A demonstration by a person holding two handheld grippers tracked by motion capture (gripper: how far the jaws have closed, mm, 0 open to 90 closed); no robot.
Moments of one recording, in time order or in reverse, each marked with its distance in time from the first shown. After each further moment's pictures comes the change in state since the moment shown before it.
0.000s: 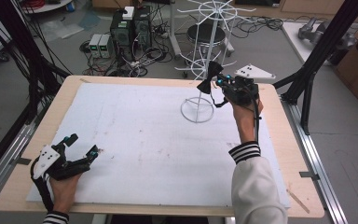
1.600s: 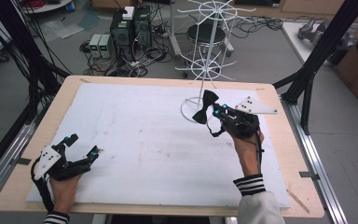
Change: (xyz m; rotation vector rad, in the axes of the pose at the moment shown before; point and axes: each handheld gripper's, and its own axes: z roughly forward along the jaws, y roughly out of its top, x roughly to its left) left arm -0.002 0.000 0.000 -0.001 0.000 0.025; right arm 0.041 -0.051 -0.050 -0.001 0.126 0.008
